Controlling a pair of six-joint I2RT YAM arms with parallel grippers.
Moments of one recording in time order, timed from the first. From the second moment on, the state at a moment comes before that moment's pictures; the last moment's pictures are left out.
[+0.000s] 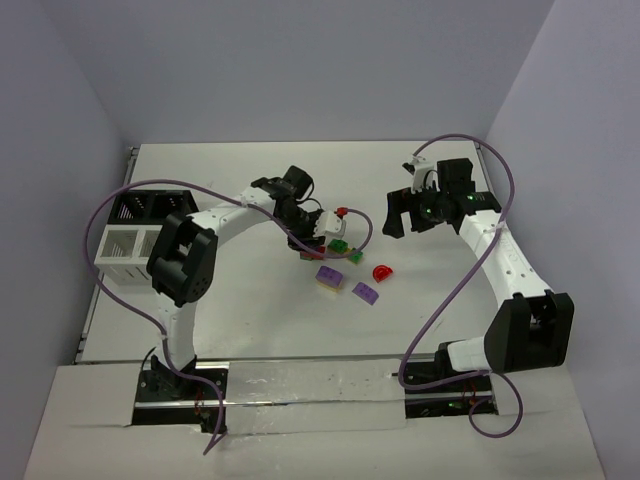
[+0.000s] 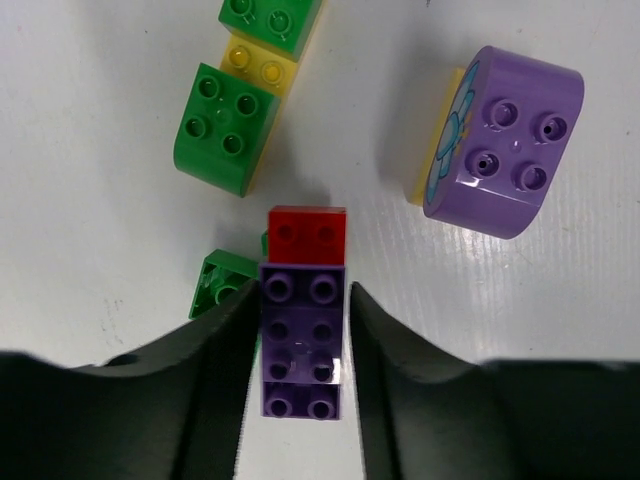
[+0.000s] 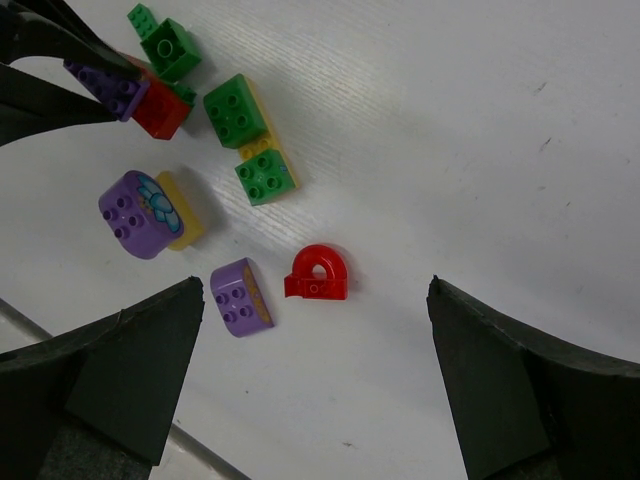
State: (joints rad) left arm -0.64 2.03 1.59 -0.77 0.55 1.09; right arm 0.08 1.35 1.14 -0.70 -0.44 -0.15
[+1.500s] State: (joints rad) left arm -0.50 1.55 1.38 -0.62 1.09 0.43; right arm 0.49 1.46 1.36 -0.68 -0.90 -0.28
